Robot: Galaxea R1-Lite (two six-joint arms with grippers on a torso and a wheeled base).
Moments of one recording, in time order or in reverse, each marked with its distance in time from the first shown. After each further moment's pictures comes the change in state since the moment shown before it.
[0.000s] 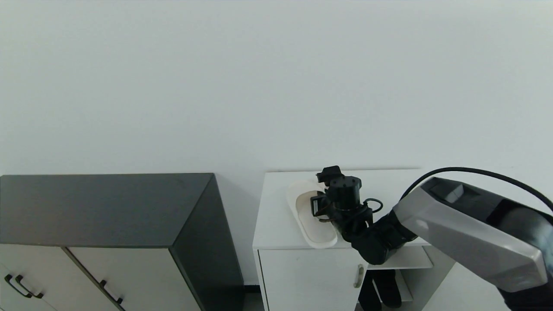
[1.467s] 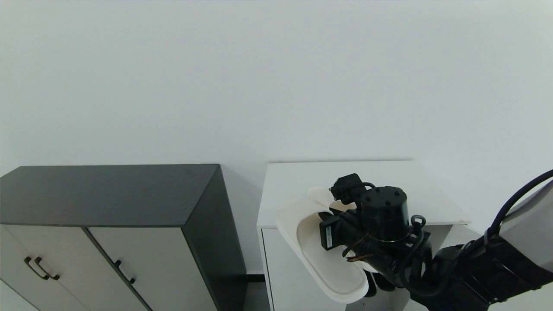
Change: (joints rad) left arm 0.000 0.000 0.000 0.000 -0.006 0.000; right arm 0.157 -0.431 0.515 -0.029 0.083 0.051
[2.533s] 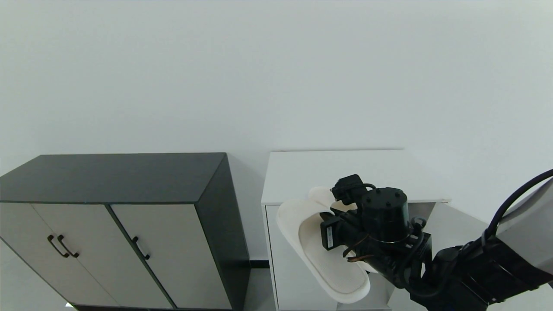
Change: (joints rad) left arm 0.000 0.000 0.000 0.000 0.000 -0.002; right arm 0.004 0.008 0.010 -0.019 -0.005 -0.001
